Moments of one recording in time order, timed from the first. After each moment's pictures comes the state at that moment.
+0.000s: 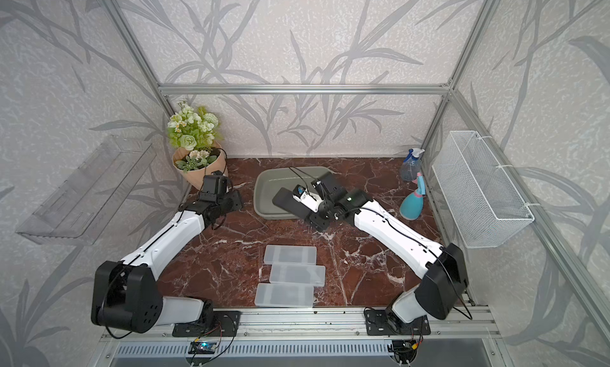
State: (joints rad) left arm -0.15 1.37 0.99 -0.42 -0.13 -0.41; right arm 0.70 1.56 1.44 -0.78 -0.03 -0.28
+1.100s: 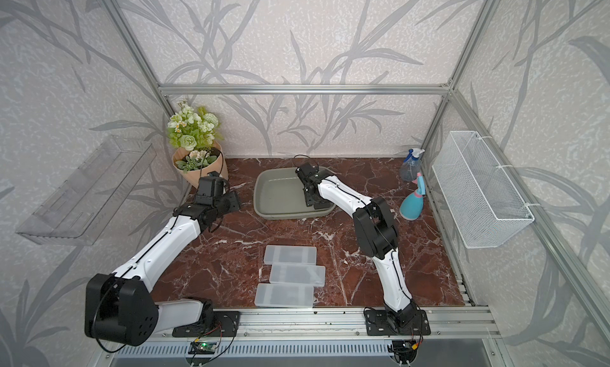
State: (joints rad) left arm -0.15 1.30 0.96 -0.45 -0.15 -0.42; right arm 0.61 2.17 1.84 -0.89 0.32 0.45
